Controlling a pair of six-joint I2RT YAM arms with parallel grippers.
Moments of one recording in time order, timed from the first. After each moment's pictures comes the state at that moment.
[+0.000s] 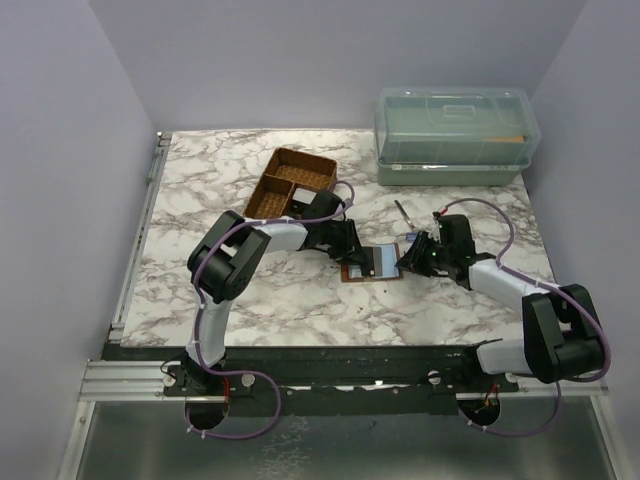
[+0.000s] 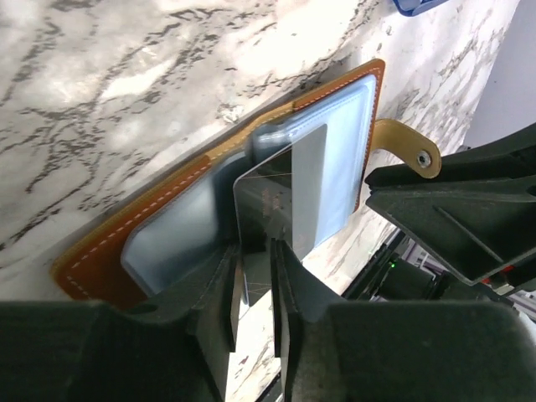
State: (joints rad) left arm -0.64 2.06 1.21 0.00 0.59 -0.84; right arm 0.23 1.35 0.53 -0.01 -0.31 0.59
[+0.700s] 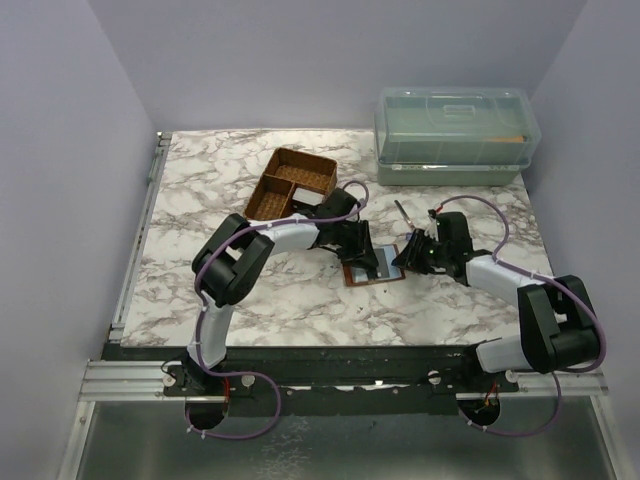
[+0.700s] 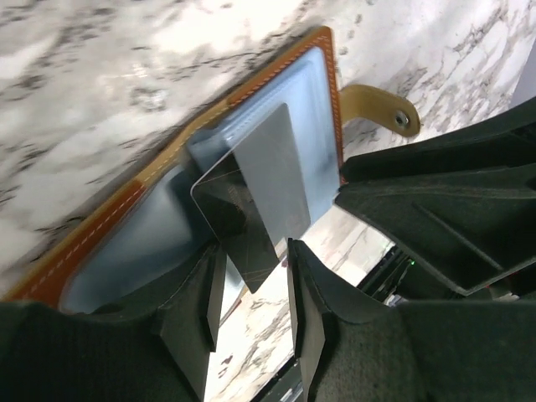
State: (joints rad) left arm -0.71 2.04 1.30 -0.16 0.50 -0.78; right arm 0.23 1.39 0.56 -0.01 -0.33 0.55
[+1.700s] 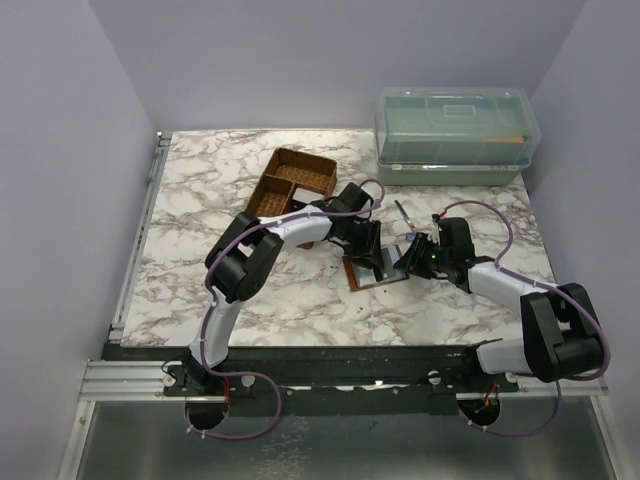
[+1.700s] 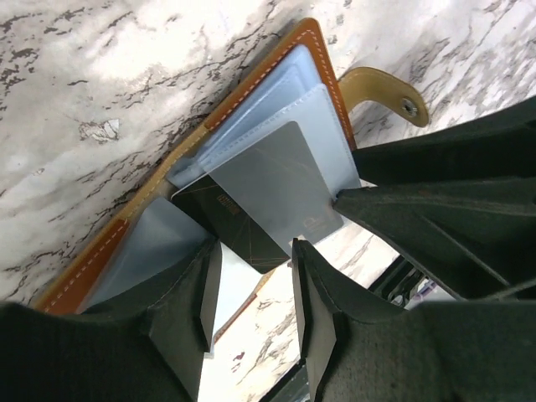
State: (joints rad) left arm -0.75 2.12 1.51 -0.37 0.51 -0.62; right arm 0.23 1.35 0.51 0.02 -0.31 0.58
